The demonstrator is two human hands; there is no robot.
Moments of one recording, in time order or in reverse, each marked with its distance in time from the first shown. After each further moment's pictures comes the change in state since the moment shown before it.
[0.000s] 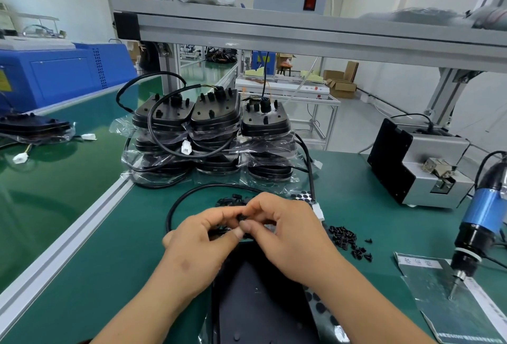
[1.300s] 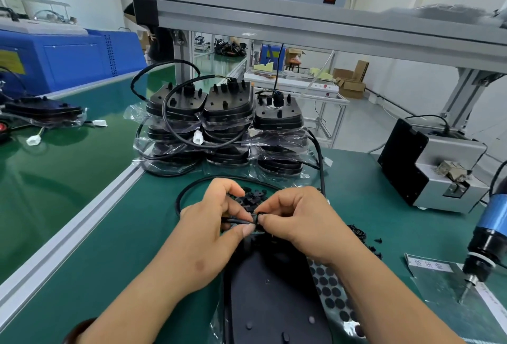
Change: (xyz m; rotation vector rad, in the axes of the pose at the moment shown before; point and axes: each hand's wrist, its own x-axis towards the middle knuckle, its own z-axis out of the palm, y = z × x) left_hand -0.007 0.006 -0.017 0.247 -0.031 0.211; right_hand 0.012 -0.003 -0.009 0.330 -0.165 0.288
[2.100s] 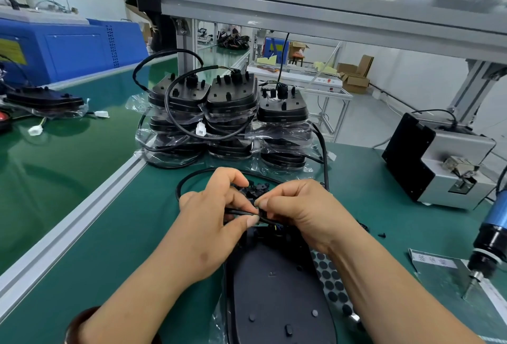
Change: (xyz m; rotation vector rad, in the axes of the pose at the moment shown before) left_hand 0.000 0.008 -0.003 0.043 0.032 0.036; right_hand 0.016 0.014 0.003 0.328 -0.027 0.127
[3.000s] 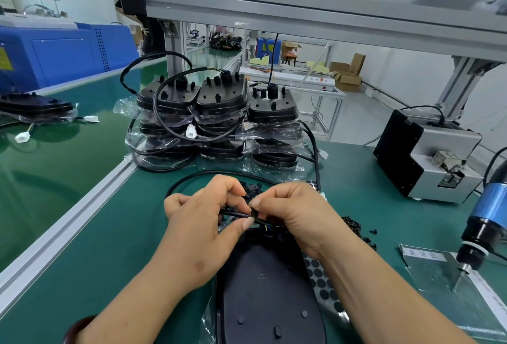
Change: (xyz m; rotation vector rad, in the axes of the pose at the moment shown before) left_hand -0.002 -0.002 0.012 0.193 0.084 0.064; right_hand -0.008 -0.001 0.007 0.036 0.087 0.050
